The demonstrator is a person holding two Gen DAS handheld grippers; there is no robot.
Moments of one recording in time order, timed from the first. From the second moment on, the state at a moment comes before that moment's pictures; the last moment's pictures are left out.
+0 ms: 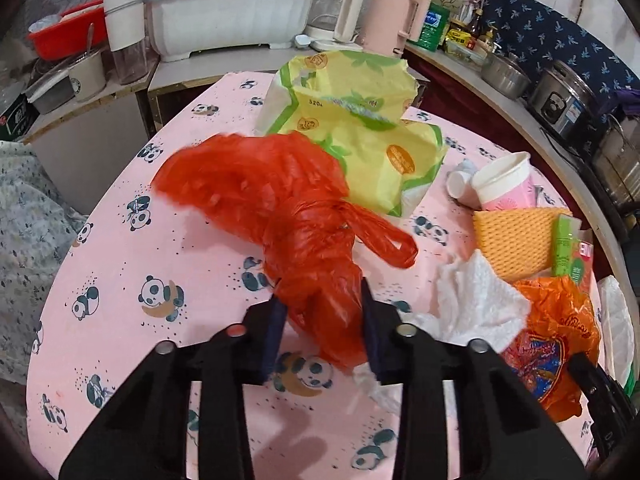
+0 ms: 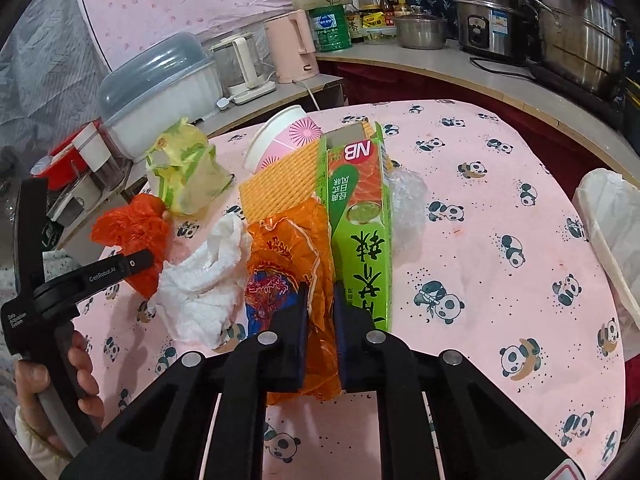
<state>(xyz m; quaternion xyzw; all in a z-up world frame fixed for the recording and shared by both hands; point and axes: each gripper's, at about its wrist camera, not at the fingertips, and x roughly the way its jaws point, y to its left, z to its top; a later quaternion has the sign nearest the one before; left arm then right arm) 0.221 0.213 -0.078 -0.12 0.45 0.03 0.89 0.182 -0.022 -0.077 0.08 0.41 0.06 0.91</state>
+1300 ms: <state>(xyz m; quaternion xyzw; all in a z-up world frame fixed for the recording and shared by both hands) 0.123 -0.082 0.023 0.02 0.37 -0.22 0.90 0.061 -0.241 0.000 0.18 0.28 -0.11 0.94</state>
